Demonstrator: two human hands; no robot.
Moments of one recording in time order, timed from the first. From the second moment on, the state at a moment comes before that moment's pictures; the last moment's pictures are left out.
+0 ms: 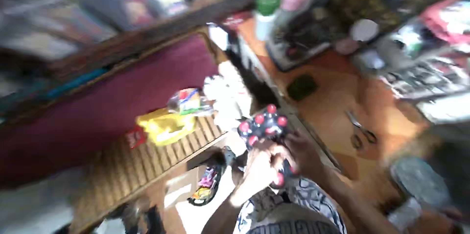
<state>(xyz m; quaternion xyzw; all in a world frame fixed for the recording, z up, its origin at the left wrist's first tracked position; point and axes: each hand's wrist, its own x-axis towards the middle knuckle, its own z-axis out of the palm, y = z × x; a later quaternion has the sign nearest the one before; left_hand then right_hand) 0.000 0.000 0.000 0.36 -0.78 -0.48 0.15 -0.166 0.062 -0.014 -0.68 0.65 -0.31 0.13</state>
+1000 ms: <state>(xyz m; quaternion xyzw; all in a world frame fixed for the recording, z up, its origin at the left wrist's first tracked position) -0.301 -0.071 -0.078 0.31 -0.92 -0.22 0.07 -0.344 0.112 -0.121 -0.55 0.70 -0.45 -0.08</state>
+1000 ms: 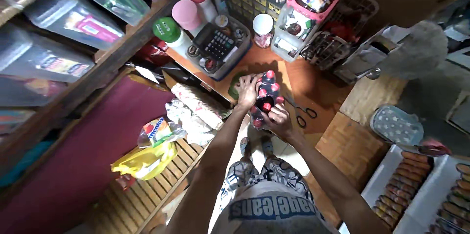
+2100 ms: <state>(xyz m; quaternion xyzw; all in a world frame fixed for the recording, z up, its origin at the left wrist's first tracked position) -0.280 -0.044 -0.033 0.22 -0.96 -0.17 -0.06 -0.340 0.132 -0.047 -0.52 0.79 -0.20 0.26</state>
